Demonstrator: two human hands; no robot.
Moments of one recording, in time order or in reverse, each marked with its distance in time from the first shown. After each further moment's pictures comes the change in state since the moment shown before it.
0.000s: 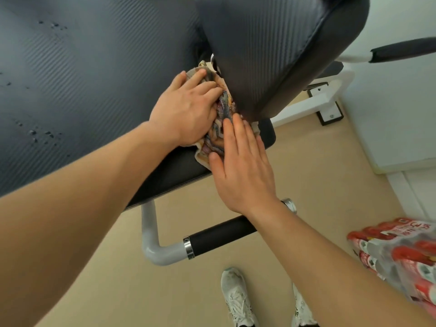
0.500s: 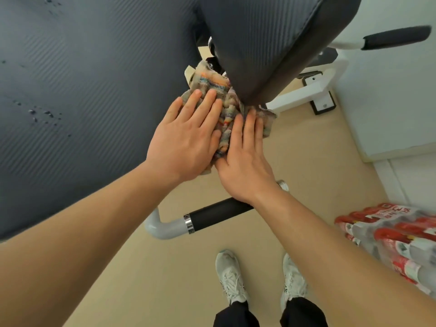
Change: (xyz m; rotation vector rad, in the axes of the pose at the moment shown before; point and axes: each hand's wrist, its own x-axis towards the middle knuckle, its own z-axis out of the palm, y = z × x) left_hand -0.082 0.045 0.010 0.017 0.006 -0.049; right_hand -0.016 -0.001 -0.011 0.098 -0.205 0.130
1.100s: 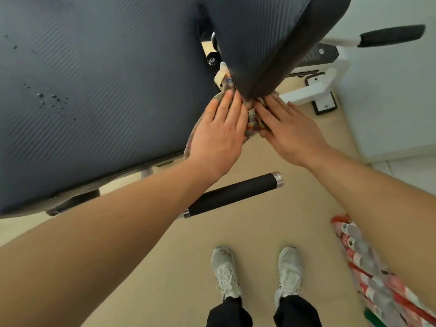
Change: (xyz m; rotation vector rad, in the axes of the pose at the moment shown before) left_hand 0.023 0.062 0.016 0.119 0.053 -0.008; right_hand 0.046 0.104 -0.054 -0.526 0.065 -0.373
